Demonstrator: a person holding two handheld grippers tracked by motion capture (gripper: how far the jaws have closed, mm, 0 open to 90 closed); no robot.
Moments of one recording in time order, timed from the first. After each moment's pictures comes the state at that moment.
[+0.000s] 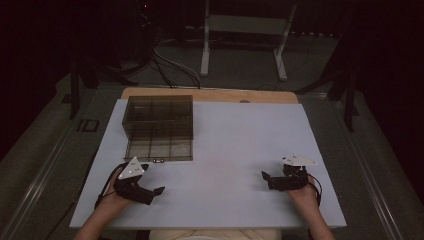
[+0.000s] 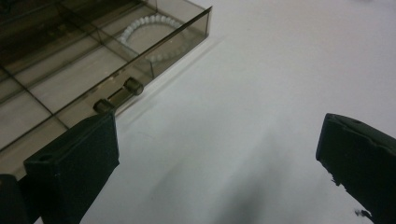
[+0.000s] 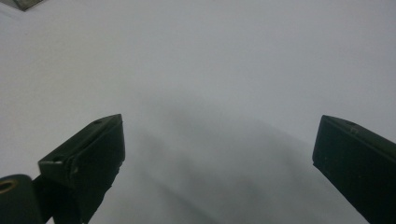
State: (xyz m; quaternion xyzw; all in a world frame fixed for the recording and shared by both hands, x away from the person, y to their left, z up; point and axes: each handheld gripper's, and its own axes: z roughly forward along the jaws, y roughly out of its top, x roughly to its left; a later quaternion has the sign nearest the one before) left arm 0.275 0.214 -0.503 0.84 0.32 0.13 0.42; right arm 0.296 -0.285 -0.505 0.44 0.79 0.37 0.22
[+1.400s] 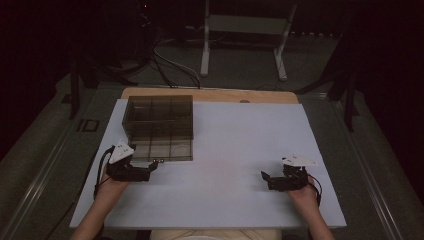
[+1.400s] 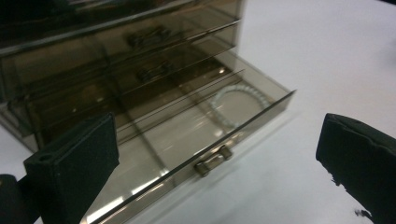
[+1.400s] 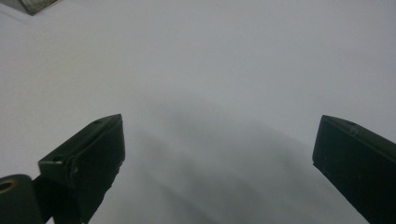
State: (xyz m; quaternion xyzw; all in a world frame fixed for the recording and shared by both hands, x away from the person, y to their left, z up) left arm 0.302 0.228 -0.476 0.77 0.41 0.22 0.44; right arm 0.294 -0.284 -0.503 0.44 0.79 0.38 0.22
